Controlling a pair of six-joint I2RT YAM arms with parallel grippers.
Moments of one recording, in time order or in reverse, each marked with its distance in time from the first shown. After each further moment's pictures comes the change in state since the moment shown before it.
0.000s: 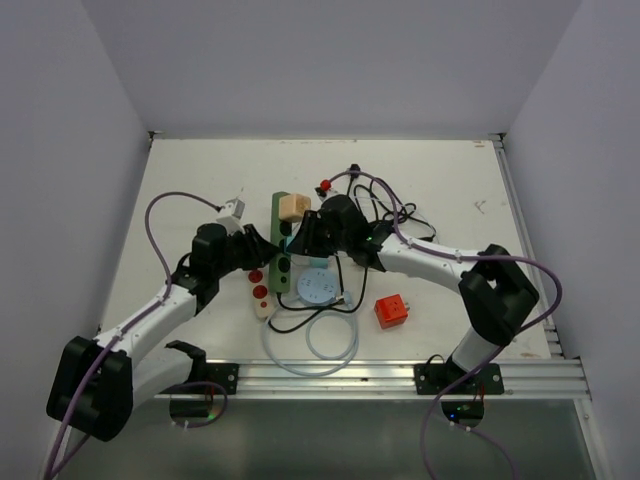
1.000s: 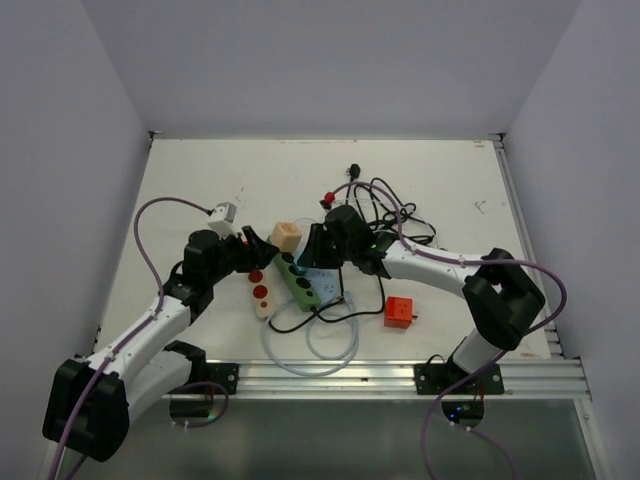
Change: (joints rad) left arm -0.011 -0.106 -0.030 -0.052 -0.084 0.027; right arm 0.012 -0.028 -0.062 -0.083 0.039 -0.047
